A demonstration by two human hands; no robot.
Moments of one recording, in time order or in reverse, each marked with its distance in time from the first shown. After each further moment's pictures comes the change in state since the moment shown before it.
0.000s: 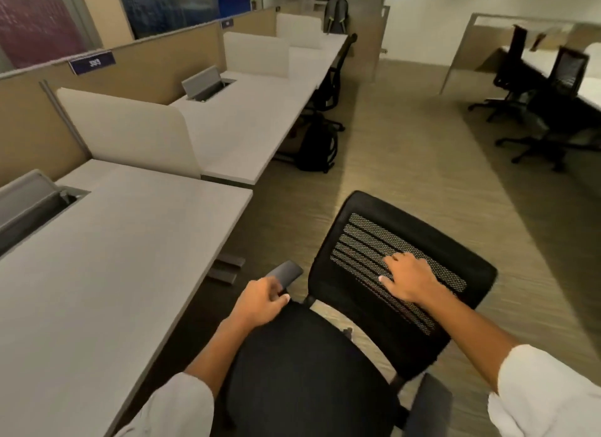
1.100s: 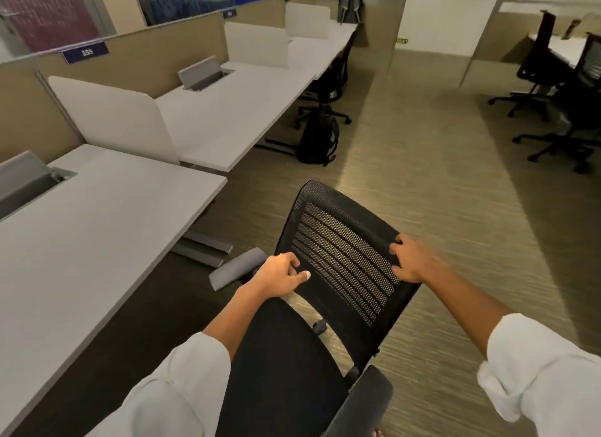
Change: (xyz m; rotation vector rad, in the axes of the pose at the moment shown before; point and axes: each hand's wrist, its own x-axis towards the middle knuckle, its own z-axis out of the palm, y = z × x) left_hand 0.033 0.177 0.113 0.036 -0.057 -0.015; right_hand -0.014 0.185 0.014 -0.015 -0.151 -0.058
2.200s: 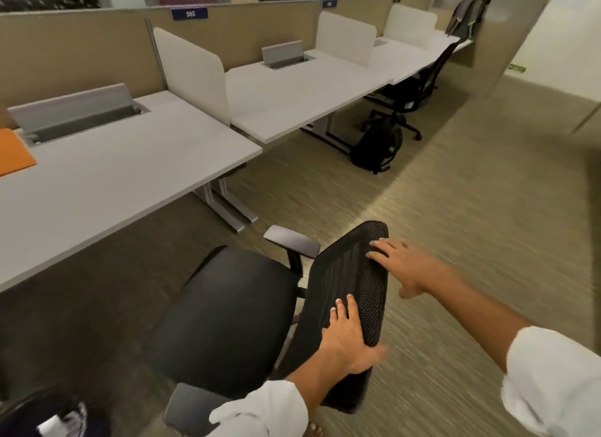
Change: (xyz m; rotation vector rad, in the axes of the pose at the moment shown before) left_hand -0.012 0.195 0.255 -0.153 -0.060 -0.325; right_hand 0.027 0.096 0.000 -0.505 0.022 -0.688
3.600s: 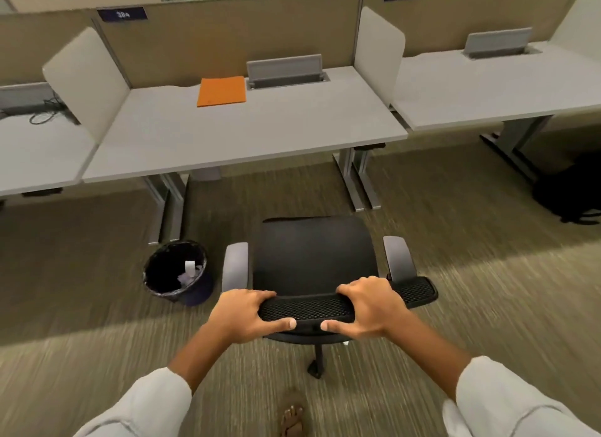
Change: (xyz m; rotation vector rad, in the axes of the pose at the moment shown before) left_hand -0.193 -0.113 0.021 0.327 0.685 -0.466; right_hand 0.014 -0.147 0.035 0.282 0.700 -0.713
